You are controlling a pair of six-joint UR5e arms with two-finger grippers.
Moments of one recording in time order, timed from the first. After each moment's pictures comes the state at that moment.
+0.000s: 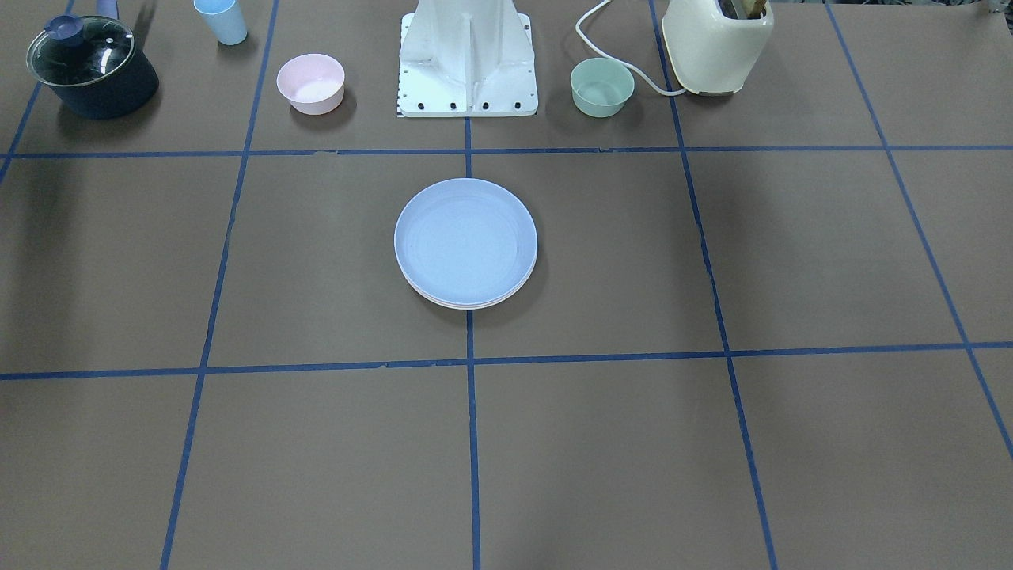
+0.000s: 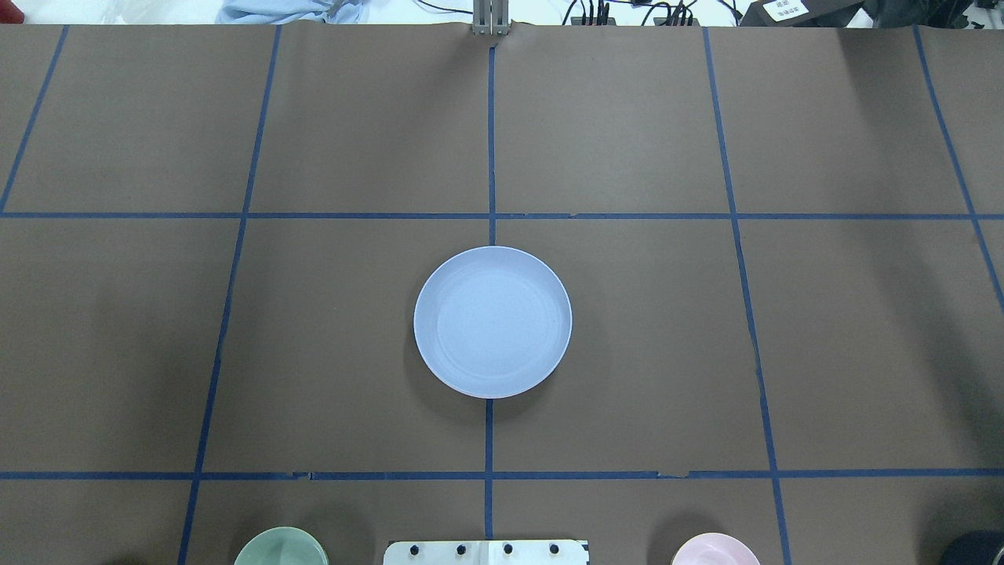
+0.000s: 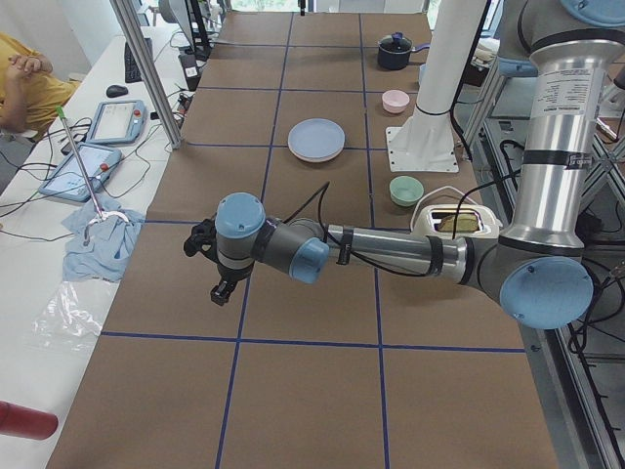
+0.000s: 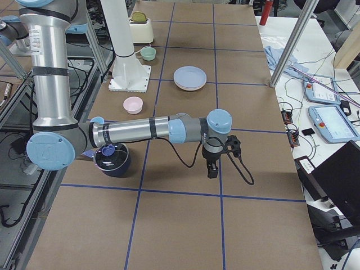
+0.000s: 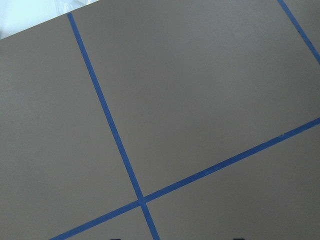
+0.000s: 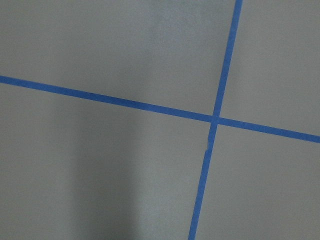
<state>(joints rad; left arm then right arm) -1.53 -1.64 -1.62 -1.89 -2.39 0.09 1.45 -1.54 1.69 -1.62 2.31 -0.02</state>
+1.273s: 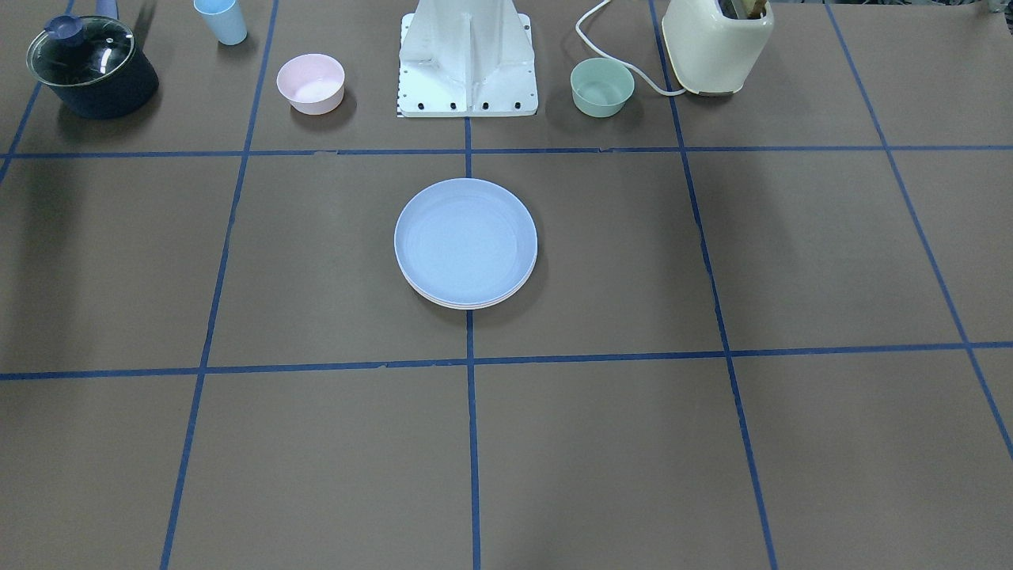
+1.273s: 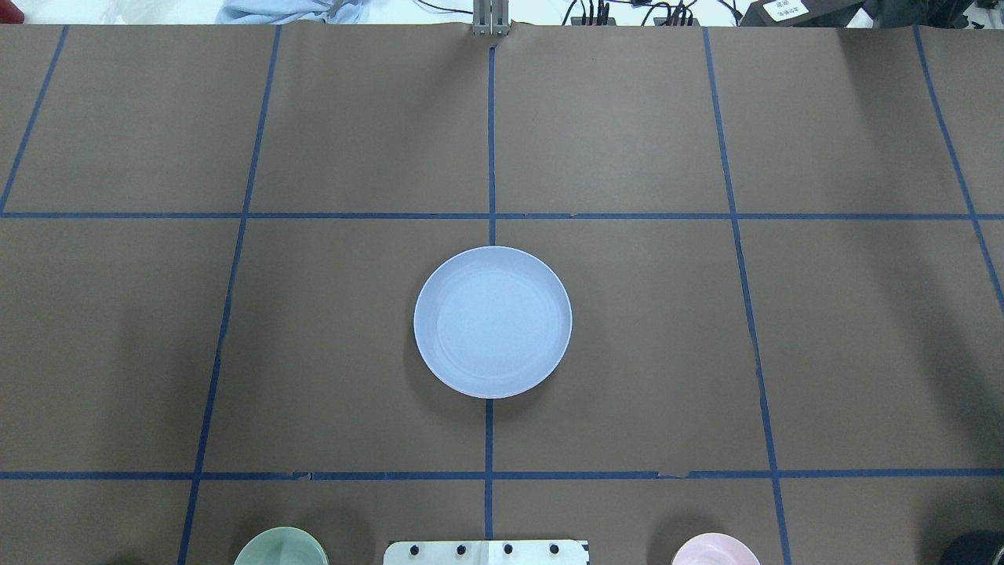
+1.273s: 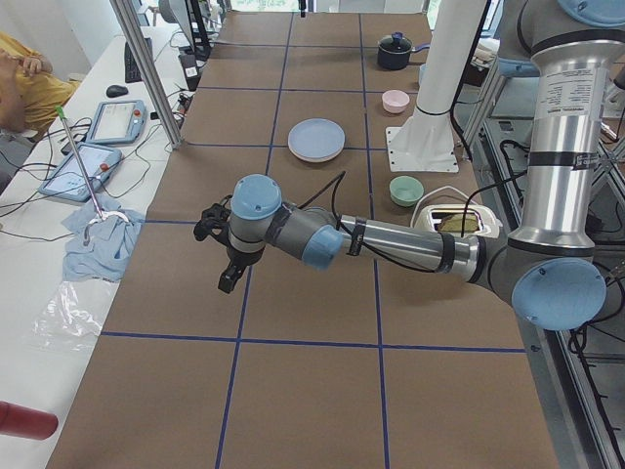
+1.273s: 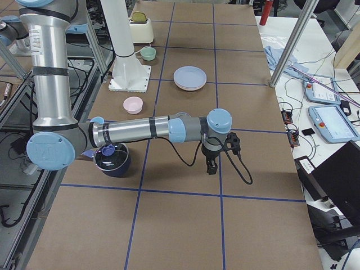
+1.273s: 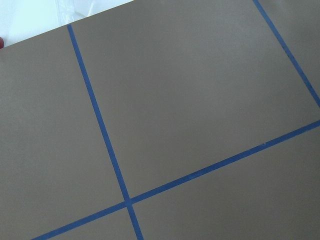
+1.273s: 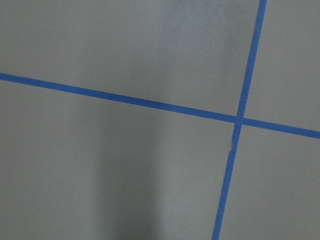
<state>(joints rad) -1.52 -1.59 -1.71 -1.89 -2.37 0.01 1.45 -1.55 1.70 -1.62 2.38 -0.02</state>
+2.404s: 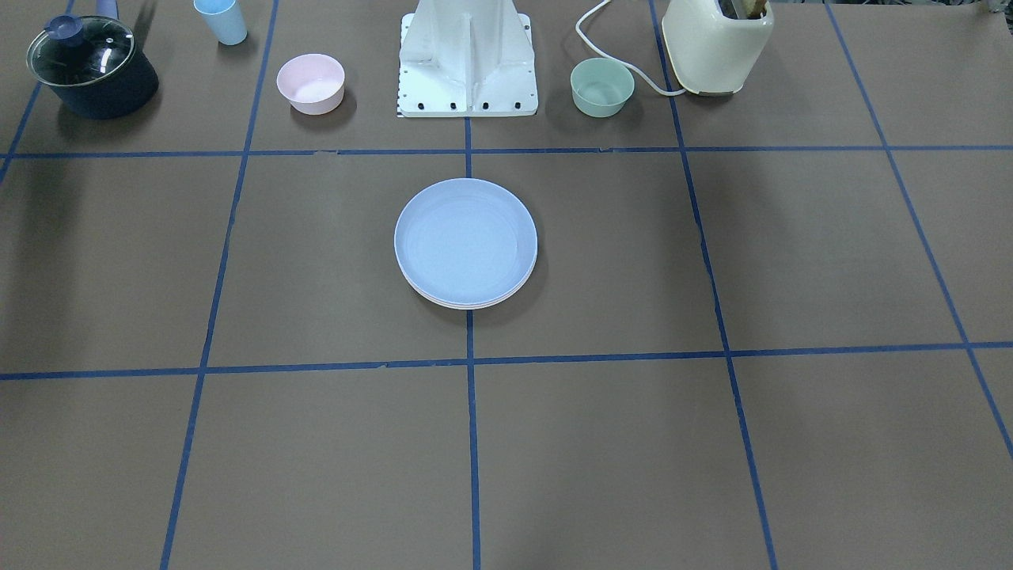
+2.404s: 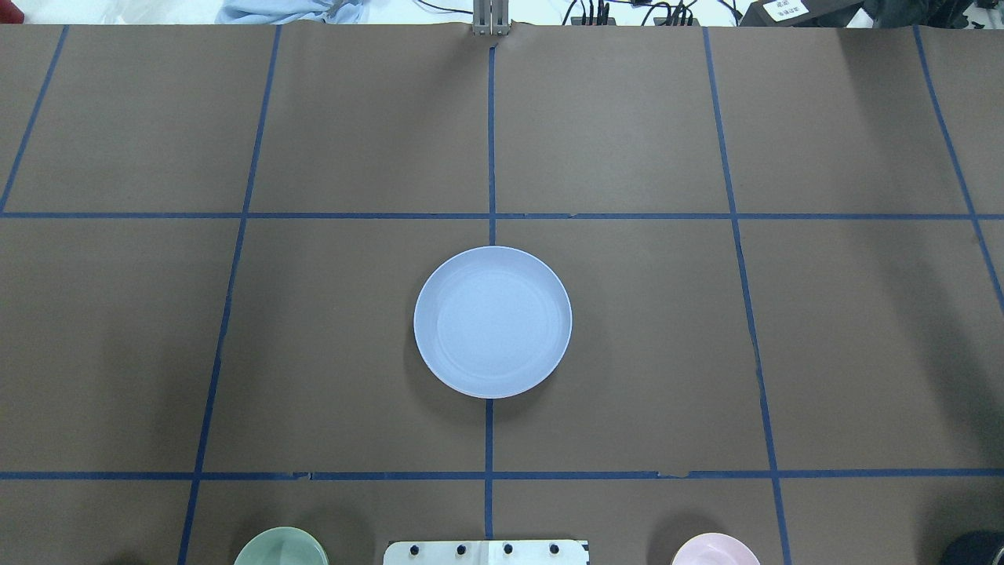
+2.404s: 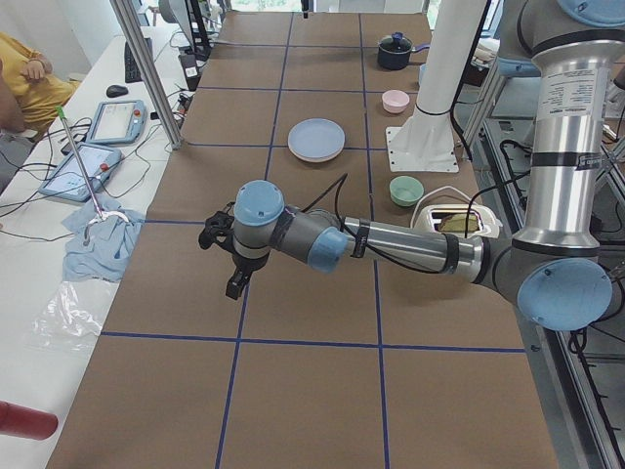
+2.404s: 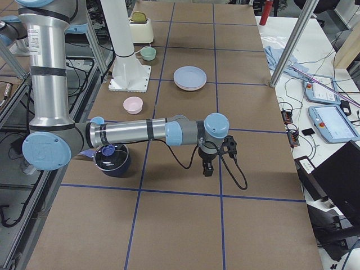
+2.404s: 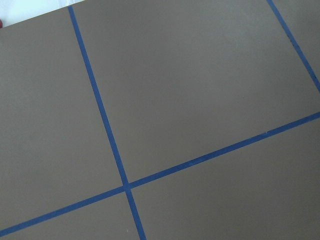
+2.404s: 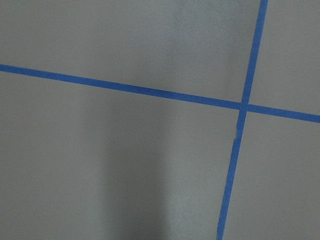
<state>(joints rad) -1.52 -1.58 -1.72 -1.83 -2.37 0.01 1.46 -1.57 1.70 -1.62 2.41 -0.02</state>
